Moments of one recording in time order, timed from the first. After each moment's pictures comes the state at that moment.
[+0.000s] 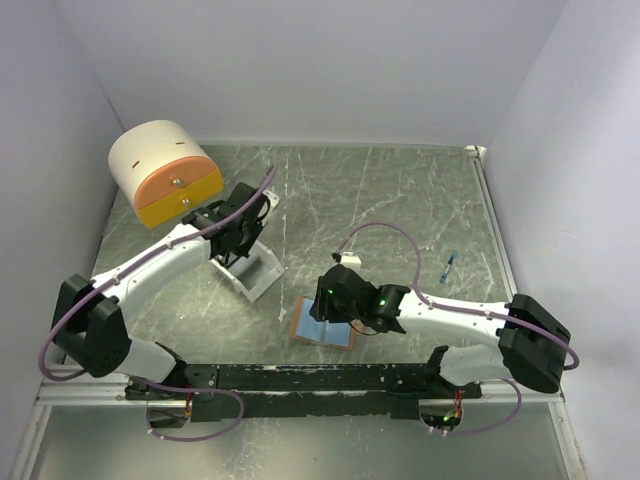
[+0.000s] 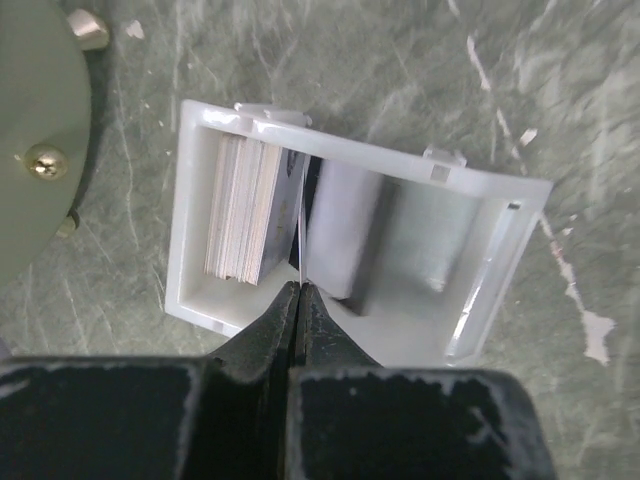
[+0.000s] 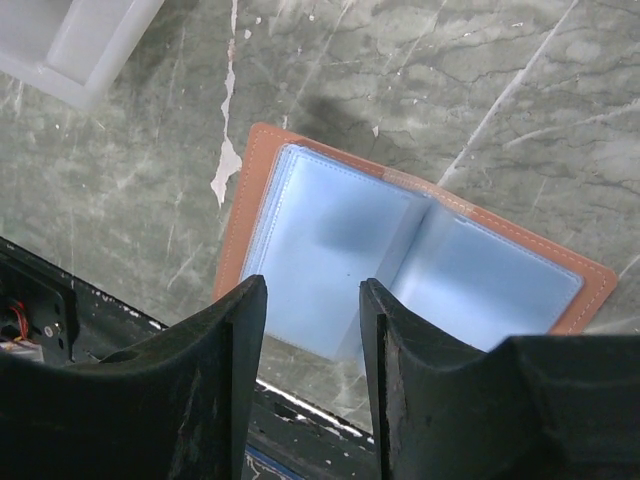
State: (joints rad) left arm -0.62 1.44 1.10 -0.67 -0.31 0.07; right arm 1.06 1.27 0.63 -0.22 0.18 0.92
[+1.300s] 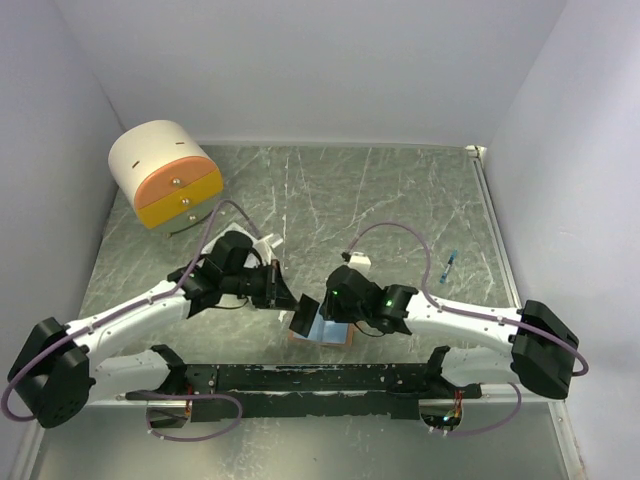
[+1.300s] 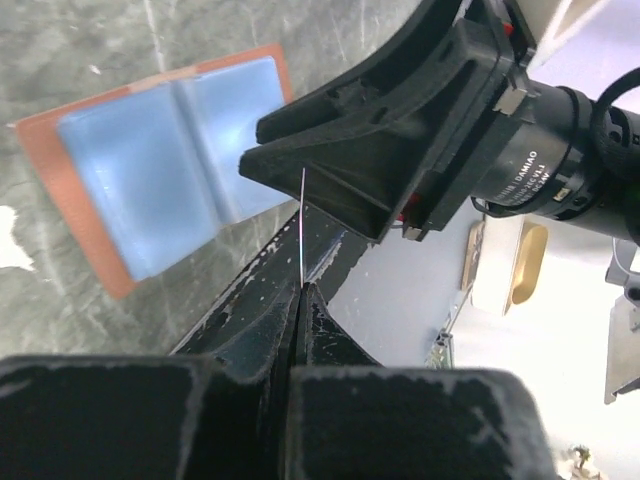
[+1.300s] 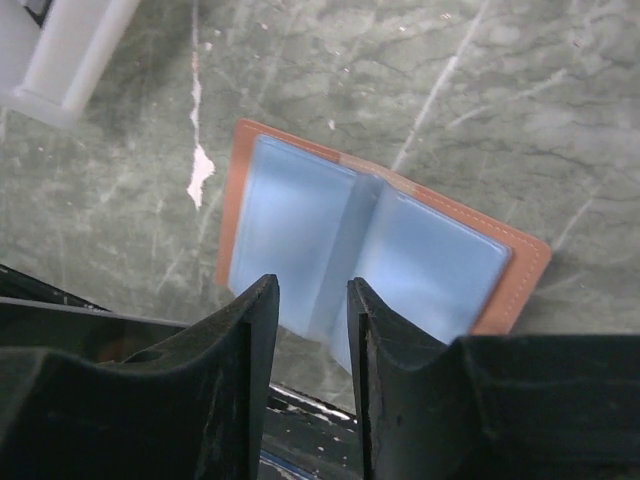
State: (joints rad) left arm -0.71 1.10 0.62 -0.18 0.58 -0.80; right arm 1.06 1.21 0.64 -0.32 0.24 0.97
